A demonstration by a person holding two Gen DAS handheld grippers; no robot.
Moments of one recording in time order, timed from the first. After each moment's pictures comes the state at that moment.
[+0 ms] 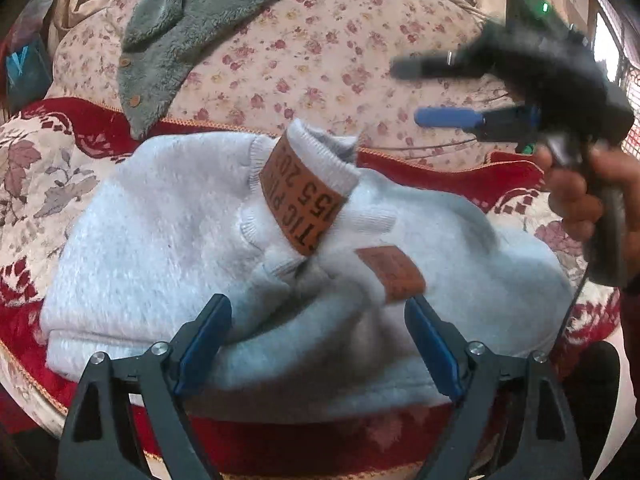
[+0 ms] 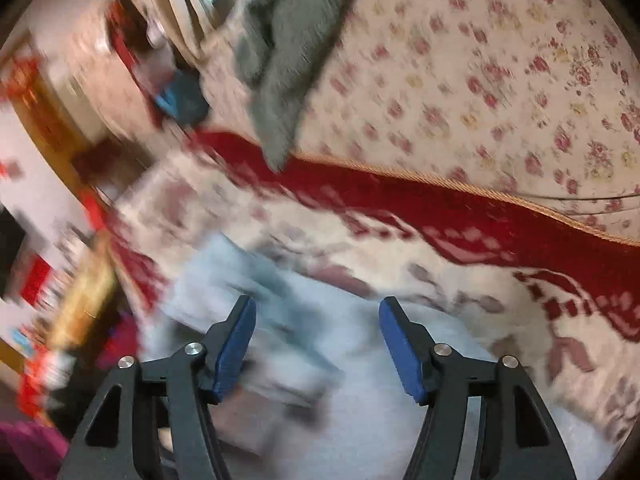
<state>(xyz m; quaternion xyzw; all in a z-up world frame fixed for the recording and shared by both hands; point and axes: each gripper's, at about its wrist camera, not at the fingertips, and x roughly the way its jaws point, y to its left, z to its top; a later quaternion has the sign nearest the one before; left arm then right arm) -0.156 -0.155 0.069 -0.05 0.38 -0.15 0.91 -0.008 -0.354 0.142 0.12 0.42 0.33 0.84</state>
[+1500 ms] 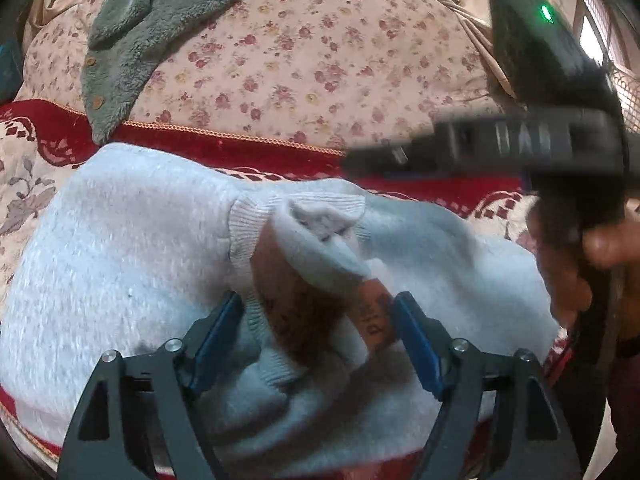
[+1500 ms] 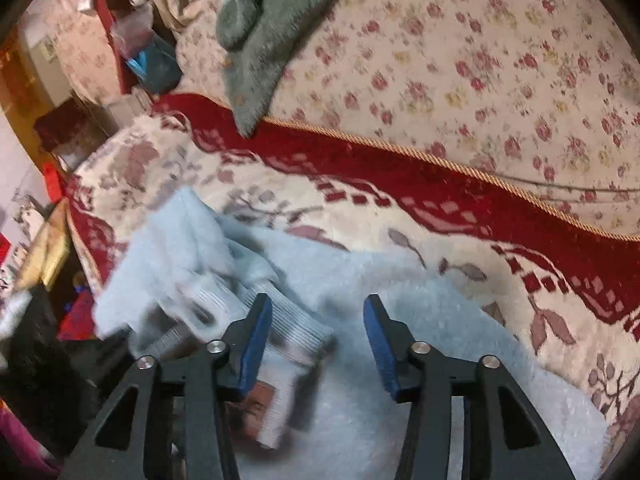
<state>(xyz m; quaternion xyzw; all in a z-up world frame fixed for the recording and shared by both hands) -0.121 -0.171 0.060 -0.07 0.38 -0.21 0.90 -0.031 -0.325 0.113 0.02 0.45 0.25 0.86</state>
